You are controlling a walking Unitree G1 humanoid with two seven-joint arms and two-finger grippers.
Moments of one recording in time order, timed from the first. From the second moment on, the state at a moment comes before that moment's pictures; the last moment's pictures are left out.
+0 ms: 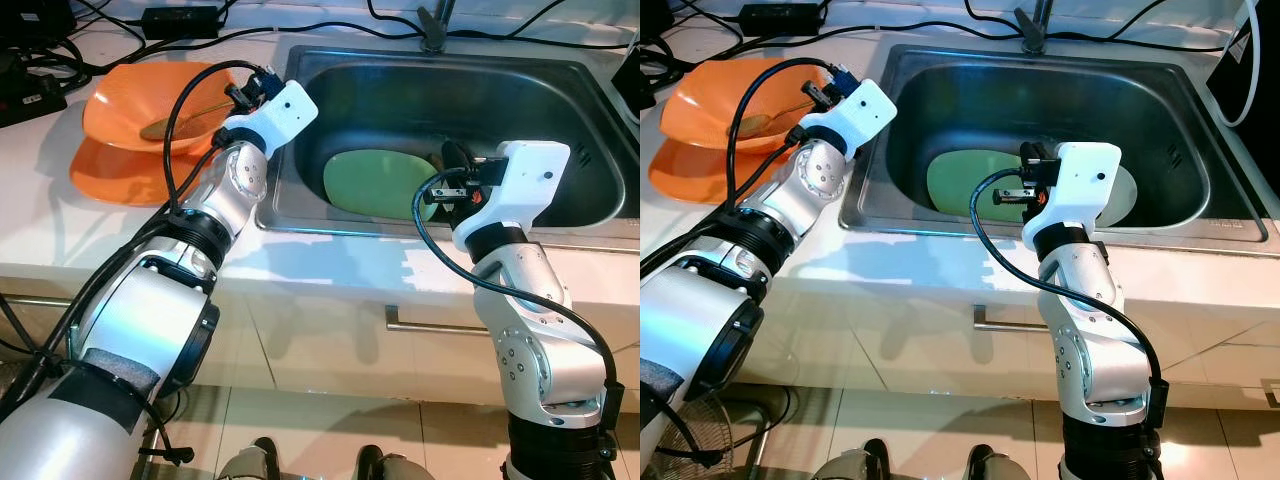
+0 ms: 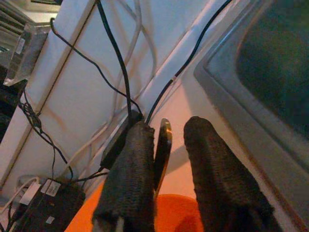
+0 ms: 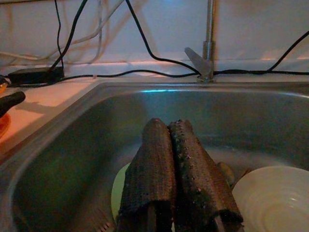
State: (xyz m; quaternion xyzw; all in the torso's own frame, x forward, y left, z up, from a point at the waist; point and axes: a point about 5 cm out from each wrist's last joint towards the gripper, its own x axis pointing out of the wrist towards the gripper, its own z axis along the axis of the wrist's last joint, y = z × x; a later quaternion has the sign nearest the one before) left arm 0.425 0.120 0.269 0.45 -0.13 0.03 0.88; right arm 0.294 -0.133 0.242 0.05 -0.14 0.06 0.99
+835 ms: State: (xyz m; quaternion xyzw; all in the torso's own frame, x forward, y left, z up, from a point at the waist) left arm 0.423 0.116 0.294 0.43 -0.21 0.06 0.88; right arm 0.309 -0.127 0.237 0.06 -0.13 0.07 0.99
